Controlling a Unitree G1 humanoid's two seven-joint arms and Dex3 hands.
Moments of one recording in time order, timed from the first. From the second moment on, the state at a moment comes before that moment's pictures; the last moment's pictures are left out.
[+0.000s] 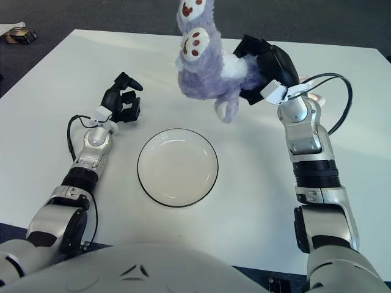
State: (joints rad) left arm -0.45 0.09 -0.02 0.65 0.09 -0.55 -0.03; right arm -0.47 -0.57 0.00 0.06 -0.28 -0.26 0.14
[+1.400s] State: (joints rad) left arm -0.47 0.10 -0.02 0.69 0.08 -0.54 -0.05; right arm -0.40 -0.55 -0.01 -0.23 0.03 -0.11 0.48
